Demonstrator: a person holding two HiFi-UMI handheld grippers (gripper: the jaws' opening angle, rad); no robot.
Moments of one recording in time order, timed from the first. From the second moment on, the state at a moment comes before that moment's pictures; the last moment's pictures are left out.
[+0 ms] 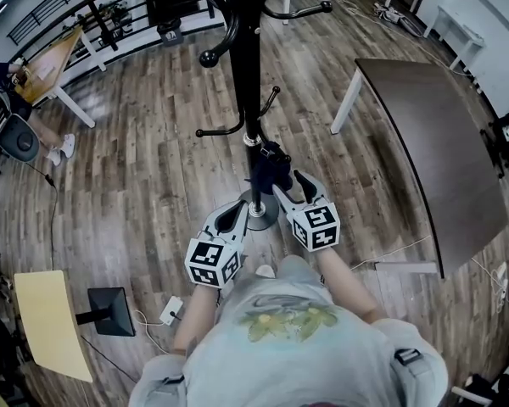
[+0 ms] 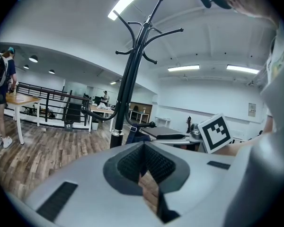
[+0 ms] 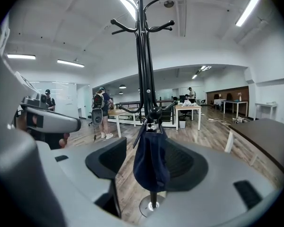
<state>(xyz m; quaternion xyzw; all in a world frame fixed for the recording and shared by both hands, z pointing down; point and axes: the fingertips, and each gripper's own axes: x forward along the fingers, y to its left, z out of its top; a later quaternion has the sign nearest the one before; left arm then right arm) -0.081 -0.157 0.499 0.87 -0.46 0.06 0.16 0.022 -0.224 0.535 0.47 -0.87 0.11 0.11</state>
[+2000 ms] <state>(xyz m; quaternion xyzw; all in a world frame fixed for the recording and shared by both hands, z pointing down) -0.095 -0.165 0.506 0.86 -0.47 0.05 0.18 0.006 -0.257 0.579 0.46 -0.86 0.15 0.16</state>
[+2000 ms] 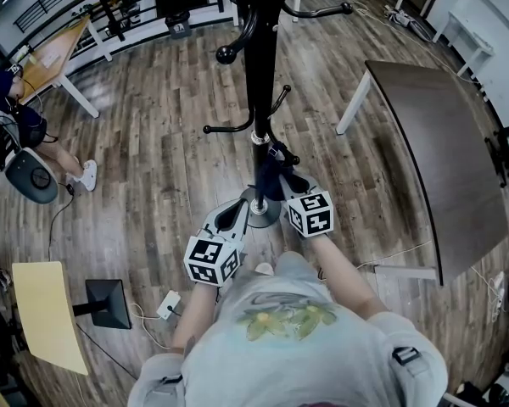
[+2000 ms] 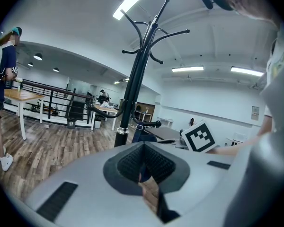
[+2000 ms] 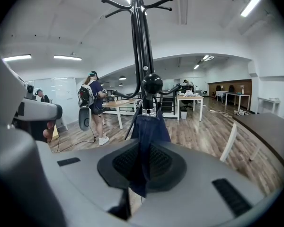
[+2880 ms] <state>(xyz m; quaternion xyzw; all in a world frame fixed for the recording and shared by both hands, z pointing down) -0.095 -0.170 0.508 0.86 -0.47 0.05 0.18 0.008 -0.256 0.560 0.46 -0.86 0.14 0.15</state>
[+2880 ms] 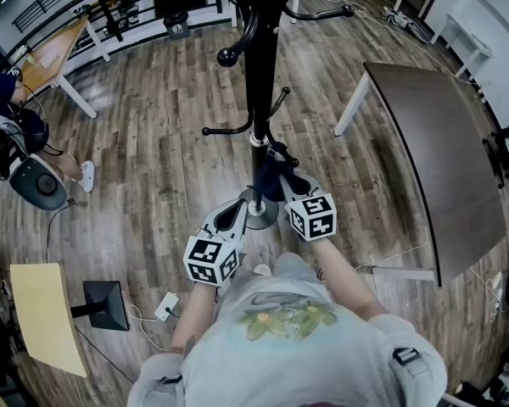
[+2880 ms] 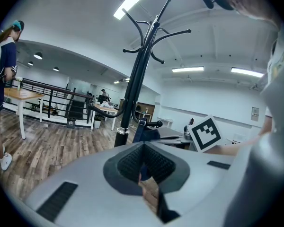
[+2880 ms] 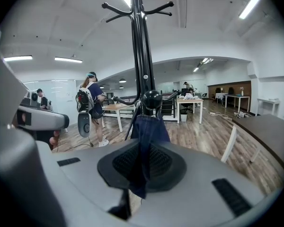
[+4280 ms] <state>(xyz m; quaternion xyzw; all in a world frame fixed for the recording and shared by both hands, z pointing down) -0.078 -0.162 0.508 0.87 -0.45 0.05 0.18 0.024 -0.229 0.535 0.47 -0.86 0.14 0.12</state>
